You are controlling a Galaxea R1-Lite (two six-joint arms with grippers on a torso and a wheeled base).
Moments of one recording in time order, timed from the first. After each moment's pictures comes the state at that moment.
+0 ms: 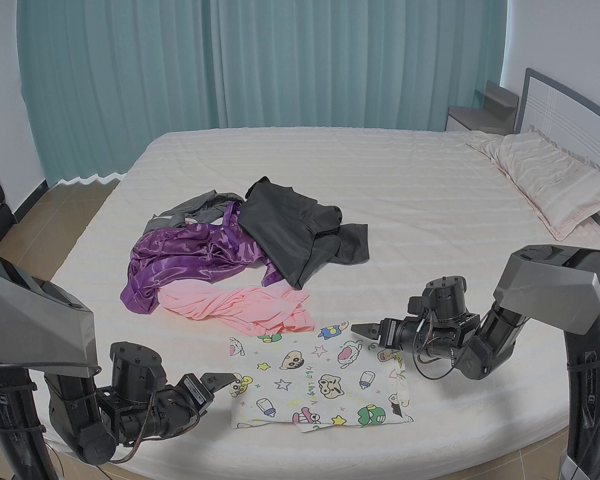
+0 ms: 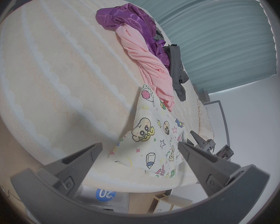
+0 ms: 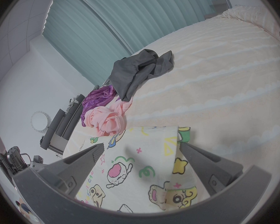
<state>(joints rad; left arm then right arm) -0.44 2.14 -0.12 -1.36 -0.10 -1.14 0.40 2.41 -0.86 -0.99 0.24 0.50</state>
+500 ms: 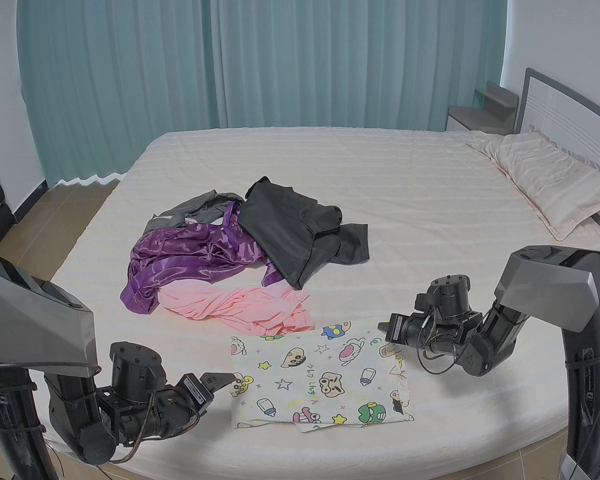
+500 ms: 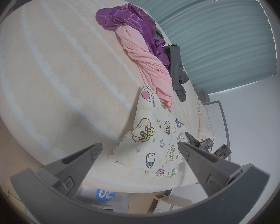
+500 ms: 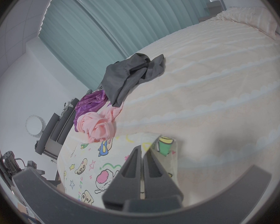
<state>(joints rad) -0.44 2.14 -0.12 -1.36 -0.10 -1.14 0.36 2.44 -0.89 -1.00 0.19 0.51</state>
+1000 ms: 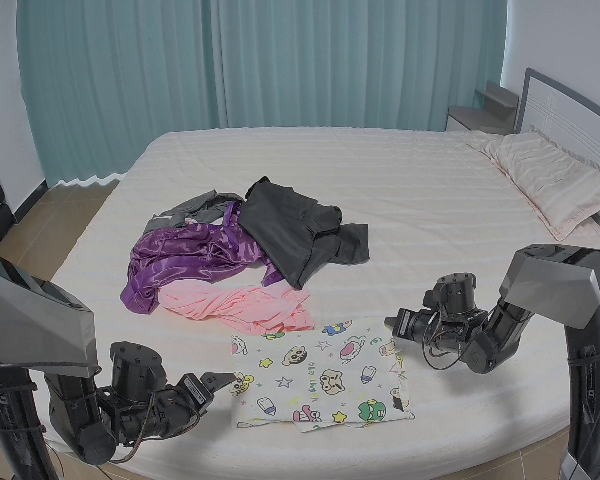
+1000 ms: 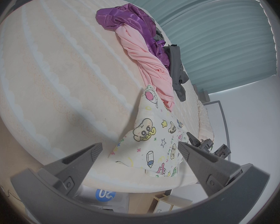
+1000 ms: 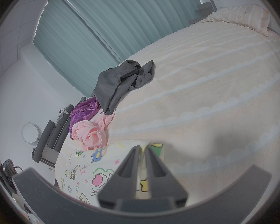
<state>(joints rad) -0.44 2.14 -0.12 -1.36 -0.10 -1.14 0.33 2.44 -0.88 -1.01 0.16 0.54</state>
